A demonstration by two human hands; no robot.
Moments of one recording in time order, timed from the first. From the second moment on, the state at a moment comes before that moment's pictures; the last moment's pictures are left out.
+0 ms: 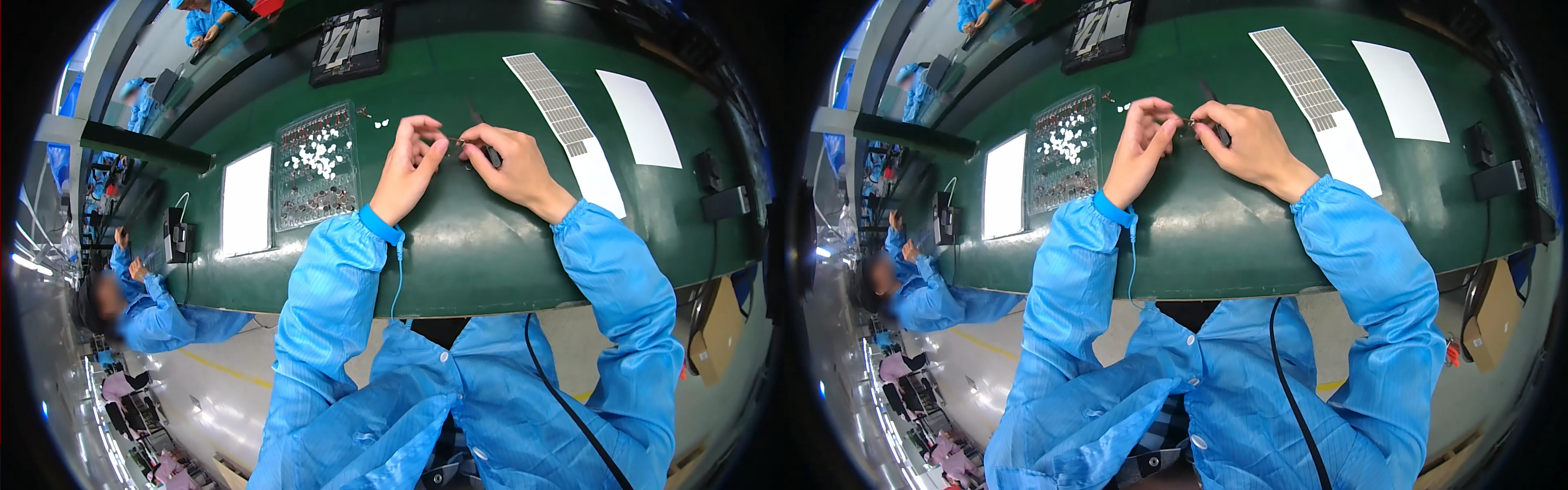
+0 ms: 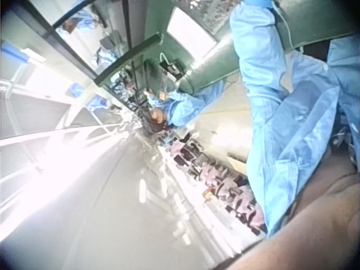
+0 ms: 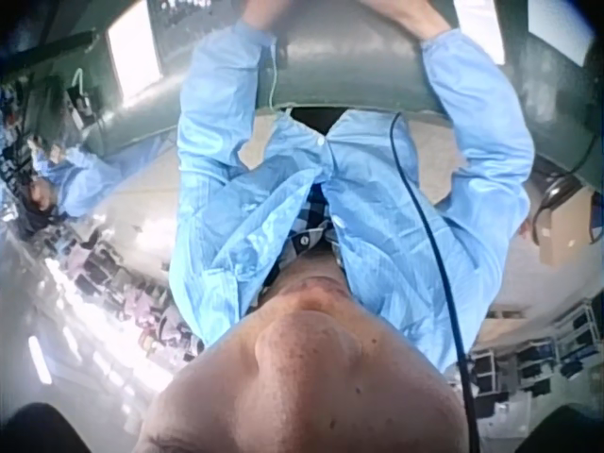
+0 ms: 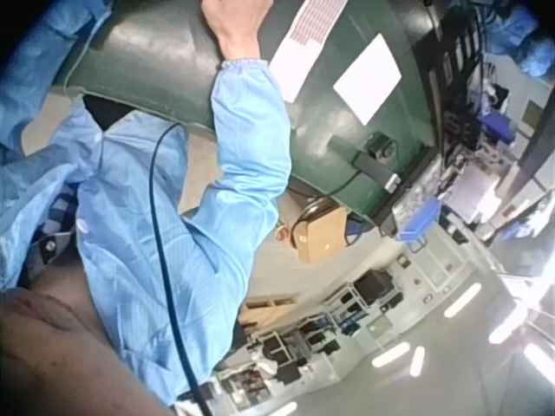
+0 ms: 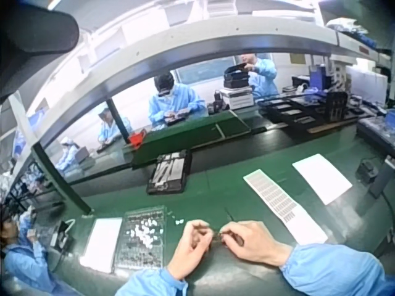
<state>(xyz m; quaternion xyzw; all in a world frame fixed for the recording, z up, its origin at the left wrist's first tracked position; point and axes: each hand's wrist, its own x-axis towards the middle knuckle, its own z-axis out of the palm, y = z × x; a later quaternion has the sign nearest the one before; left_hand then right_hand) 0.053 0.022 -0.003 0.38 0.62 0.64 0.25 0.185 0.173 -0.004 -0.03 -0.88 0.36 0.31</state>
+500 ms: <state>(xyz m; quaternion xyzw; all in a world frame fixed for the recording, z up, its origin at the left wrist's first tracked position) 0.061 0.017 0.016 0.54 0.69 0.49 -0.02 0.186 0.172 0.005 0.01 -0.90 0.28 0.34</state>
